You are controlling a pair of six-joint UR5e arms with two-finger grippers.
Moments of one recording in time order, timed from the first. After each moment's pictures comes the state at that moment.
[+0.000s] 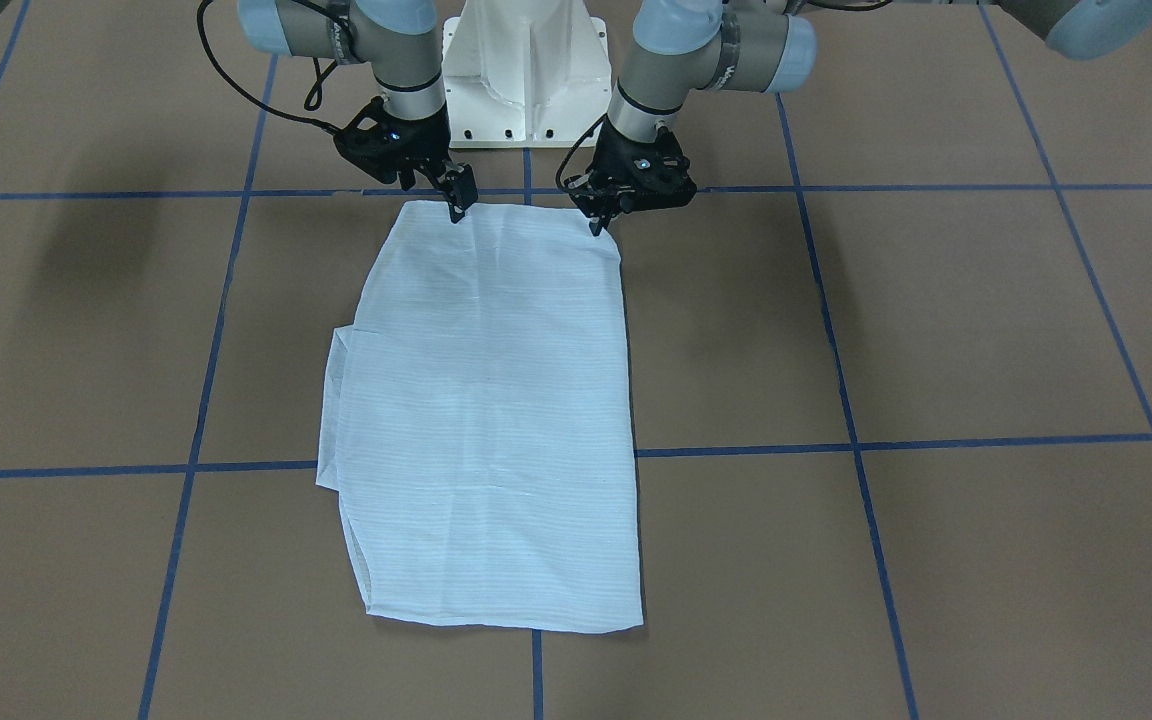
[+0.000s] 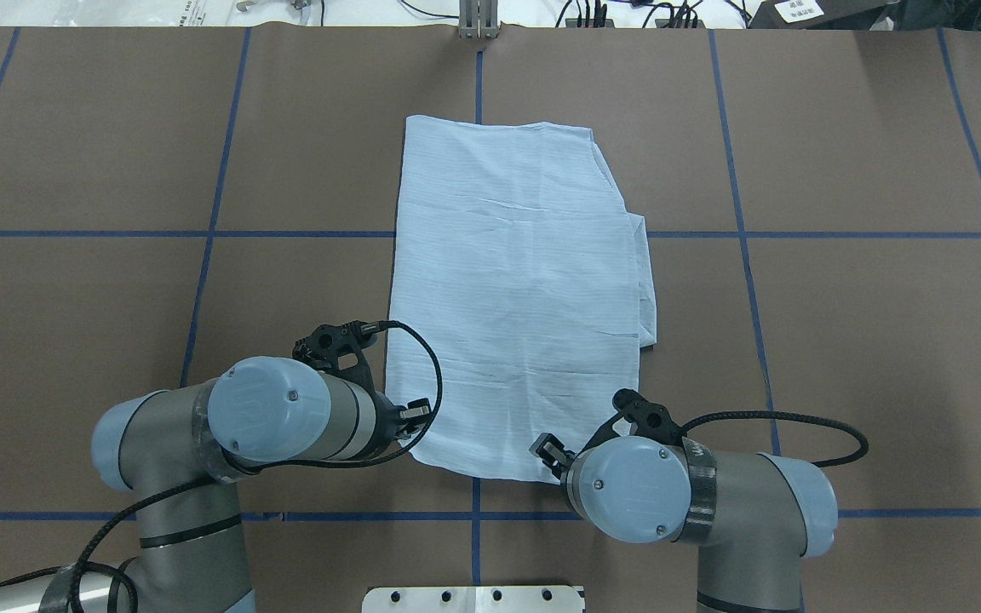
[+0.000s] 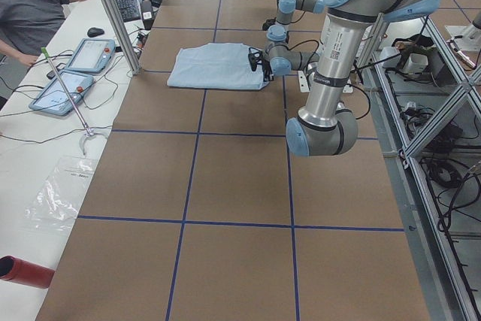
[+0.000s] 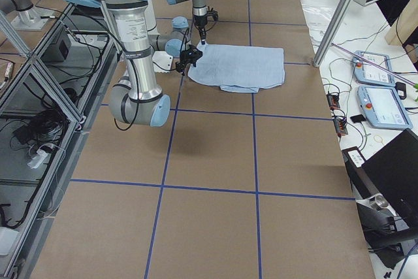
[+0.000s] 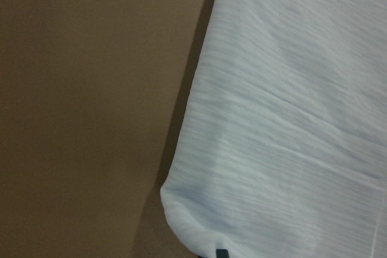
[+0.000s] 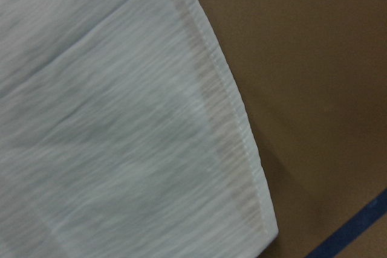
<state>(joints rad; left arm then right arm) -0.31 -2.03 -1.85 -1.83 -1.72 -1.67 0.17 -1.18 1.92 -1.56 1.61 2.16</state>
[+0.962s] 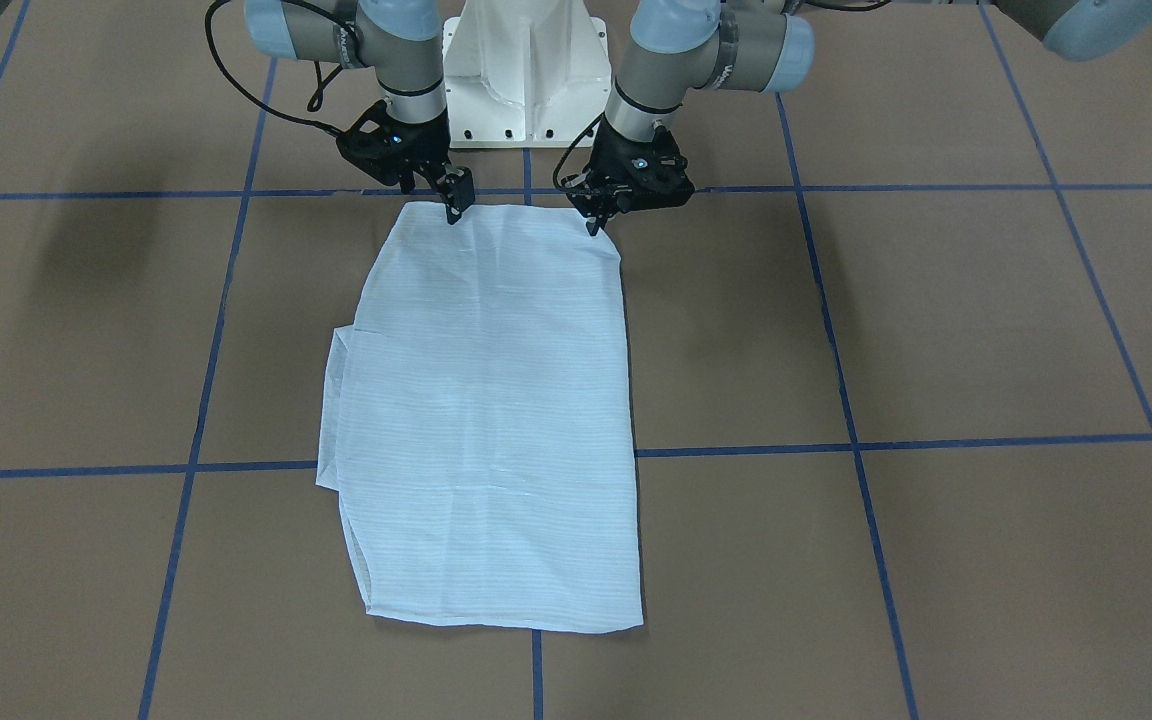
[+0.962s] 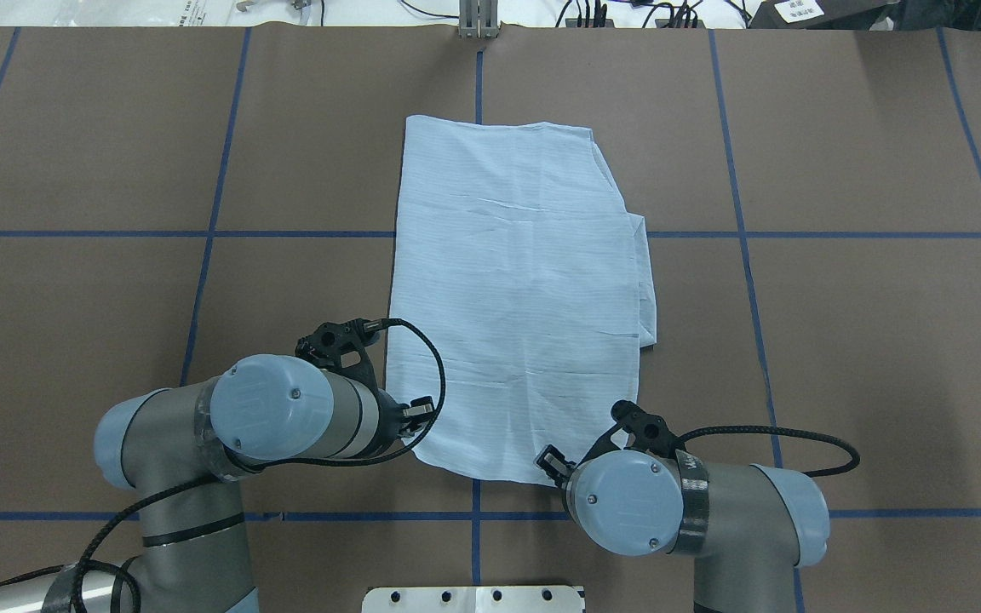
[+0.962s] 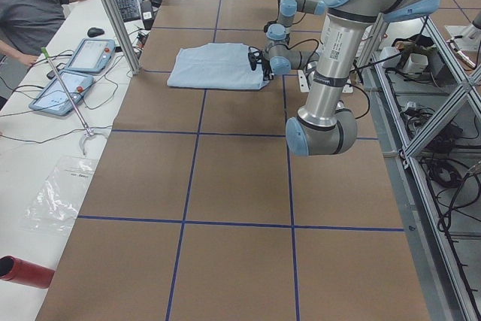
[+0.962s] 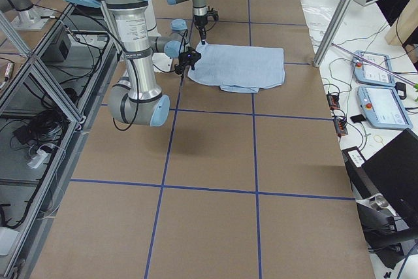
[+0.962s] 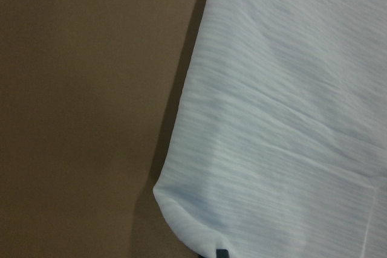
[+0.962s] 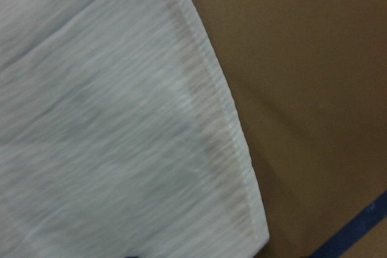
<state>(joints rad) -0.31 -2.04 -1.85 -1.83 -1.72 -1.67 0.16 -1.18 1.90 -1.56 1.59 2.16</state>
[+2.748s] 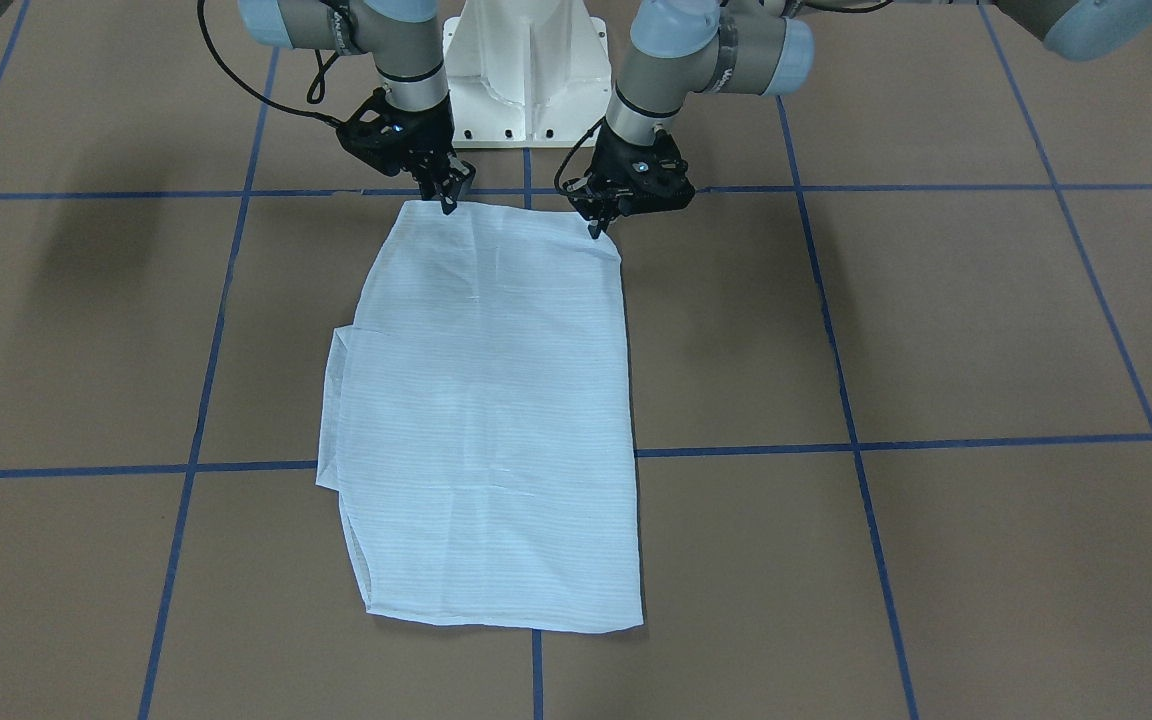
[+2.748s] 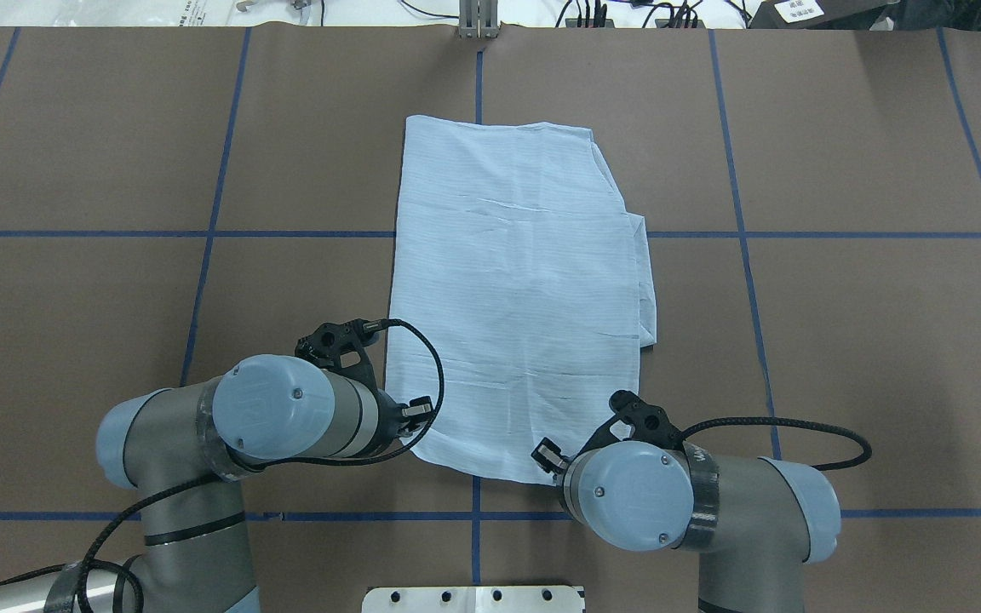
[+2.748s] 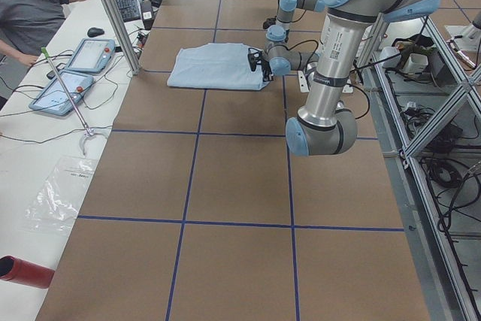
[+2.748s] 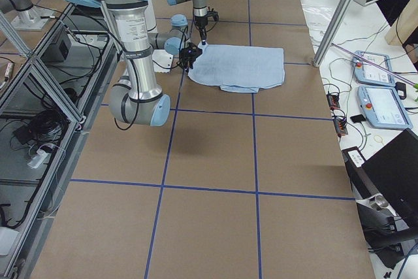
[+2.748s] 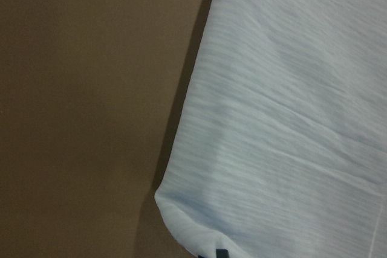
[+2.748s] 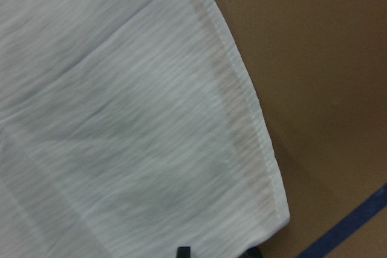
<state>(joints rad) -0.31 -2.04 -1.84 -1.83 -1.72 -1.67 0.17 -1.17 1.94 -1.56 1.59 2.16</state>
